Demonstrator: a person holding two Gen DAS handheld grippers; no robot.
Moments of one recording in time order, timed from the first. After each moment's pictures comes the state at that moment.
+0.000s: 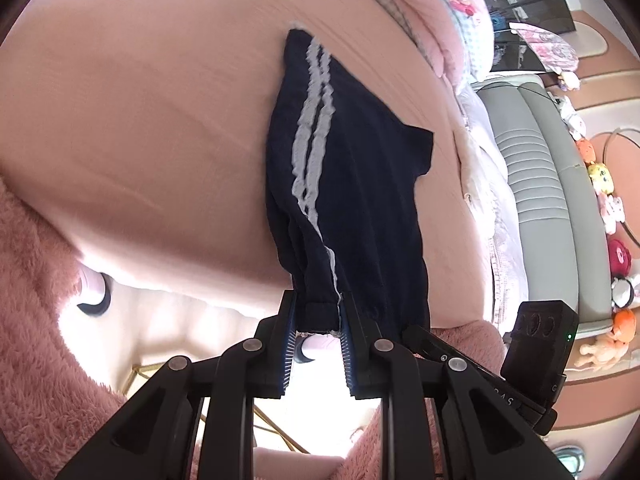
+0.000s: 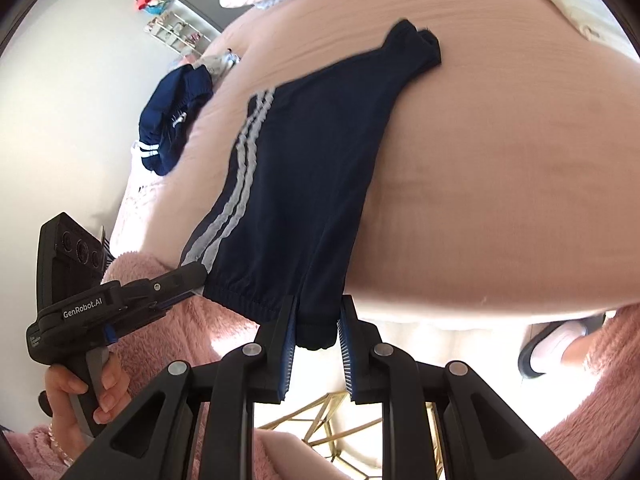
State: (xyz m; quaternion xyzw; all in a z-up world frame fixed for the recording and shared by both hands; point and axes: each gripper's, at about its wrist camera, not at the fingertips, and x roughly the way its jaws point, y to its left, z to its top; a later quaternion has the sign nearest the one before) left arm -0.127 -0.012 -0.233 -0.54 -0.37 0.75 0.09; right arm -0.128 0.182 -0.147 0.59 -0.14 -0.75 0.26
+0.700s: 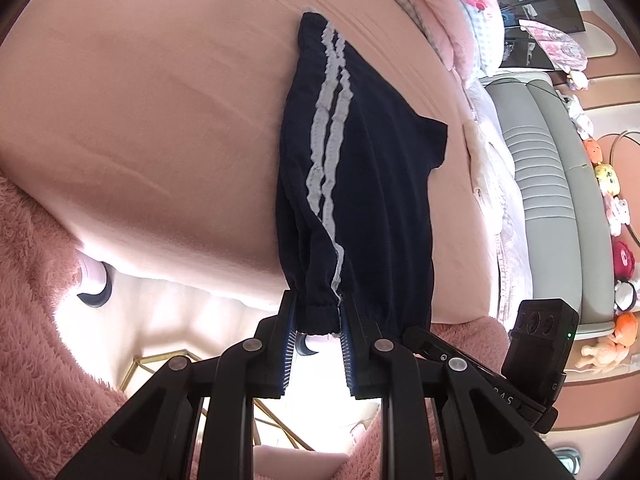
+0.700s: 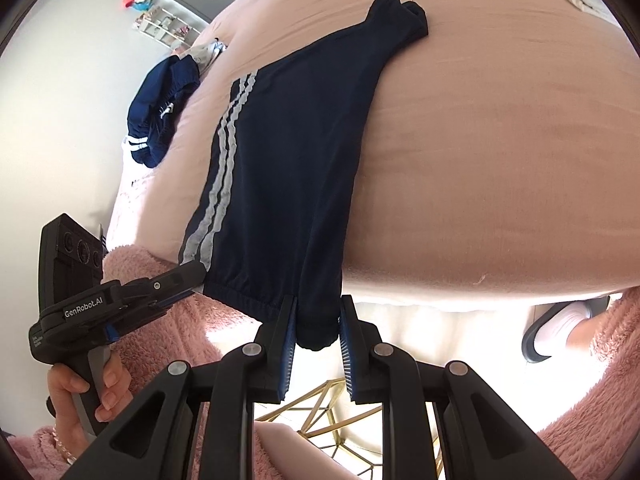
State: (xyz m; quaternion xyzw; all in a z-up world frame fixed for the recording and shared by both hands) left arm -0.125 -0.011 -0.244 -0.56 -0.37 0.74 0.08; right arm -0.129 0.181 -0.162 0.61 -0.13 -0.73 0.26
